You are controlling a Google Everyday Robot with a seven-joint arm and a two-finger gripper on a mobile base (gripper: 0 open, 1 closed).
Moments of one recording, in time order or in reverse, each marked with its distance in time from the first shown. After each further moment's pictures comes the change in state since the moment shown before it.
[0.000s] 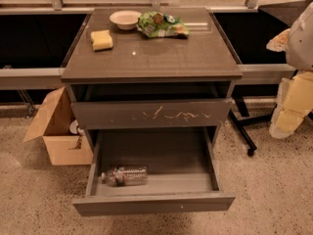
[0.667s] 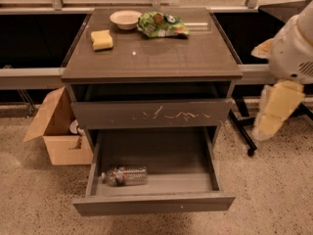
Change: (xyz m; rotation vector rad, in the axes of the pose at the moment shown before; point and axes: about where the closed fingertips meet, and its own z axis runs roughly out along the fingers) arm -0.015 -0.003 0.029 -0.008 -0.050 -0.028
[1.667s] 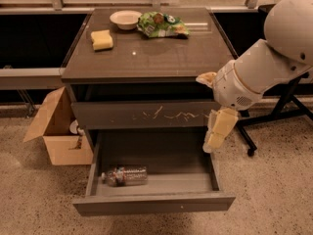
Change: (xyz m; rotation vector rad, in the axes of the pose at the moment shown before) arm -0.063 0.006 0.118 -0.119 -0.276 -0.159
